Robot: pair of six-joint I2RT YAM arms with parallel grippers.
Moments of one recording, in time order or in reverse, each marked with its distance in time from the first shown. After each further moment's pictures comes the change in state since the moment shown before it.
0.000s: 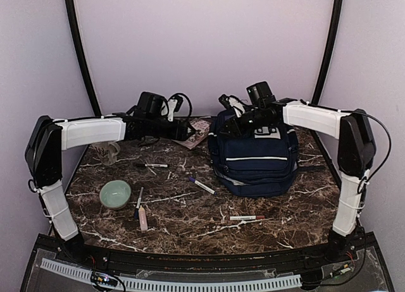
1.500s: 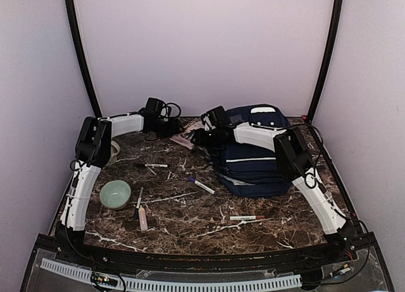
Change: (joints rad) left arm 0.260 0.714 0.711 -0.177 0.133 -0.211; right arm 0.122 0.743 0.677 0.087 0.310 0.644
